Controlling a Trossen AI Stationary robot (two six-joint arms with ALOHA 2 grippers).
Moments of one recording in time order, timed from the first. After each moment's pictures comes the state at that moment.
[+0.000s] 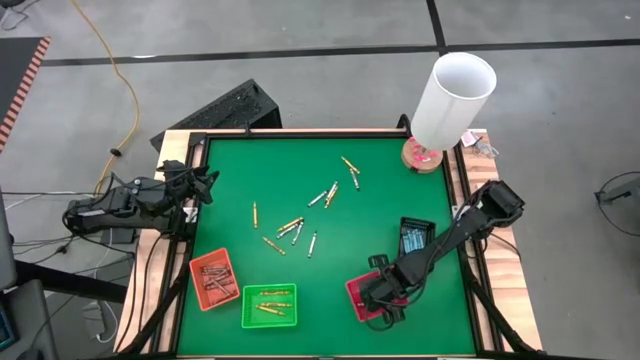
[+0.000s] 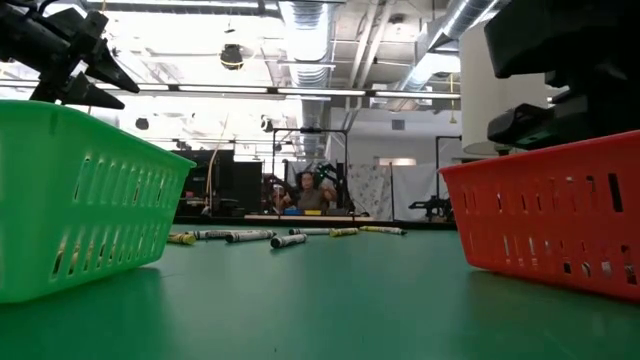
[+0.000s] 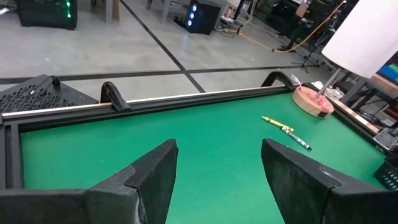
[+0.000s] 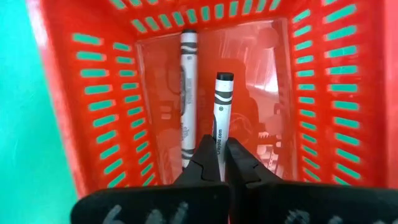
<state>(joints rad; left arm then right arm) 0.00 0.07 0.45 -0.68 -0.82 -0.61 0.59 1.74 1.12 -0.65 0.02 0.40</state>
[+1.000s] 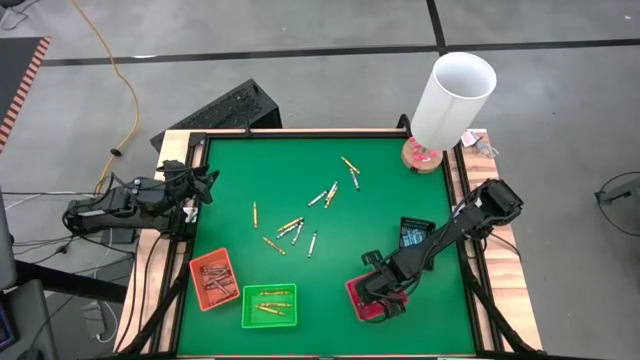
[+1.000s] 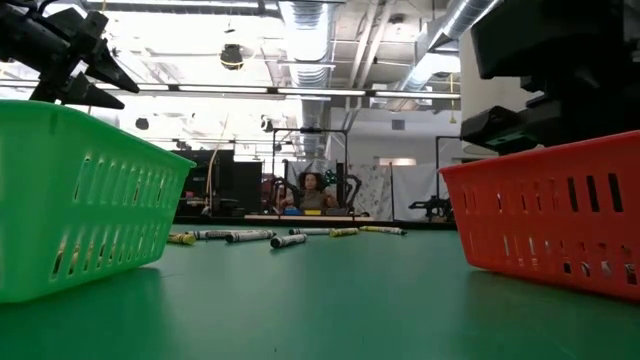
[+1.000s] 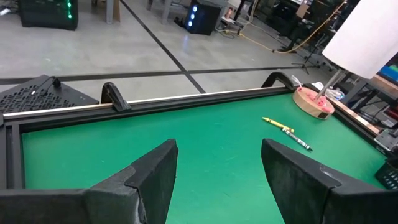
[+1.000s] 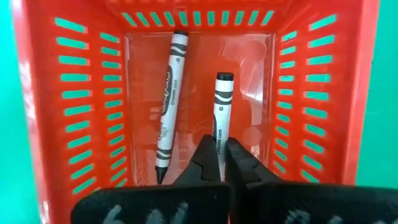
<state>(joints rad) 0.00 0.07 0.45 -0.68 -0.82 -0.61 0.53 1.74 1.12 -0.65 0.00 0.19</state>
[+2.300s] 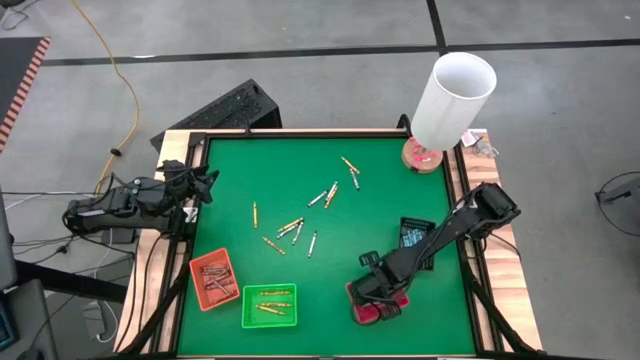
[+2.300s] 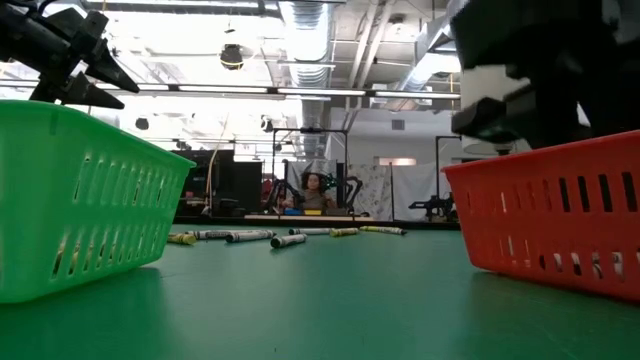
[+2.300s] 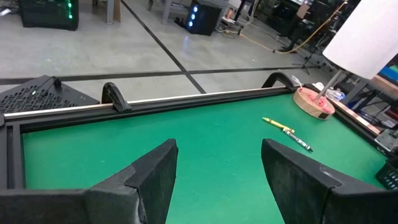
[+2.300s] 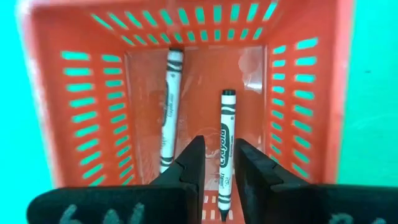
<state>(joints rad) 0.00 0.07 0.45 -0.68 -0.83 -0.61 0.53 1.79 1.24 -0.76 -0.03 0.23</state>
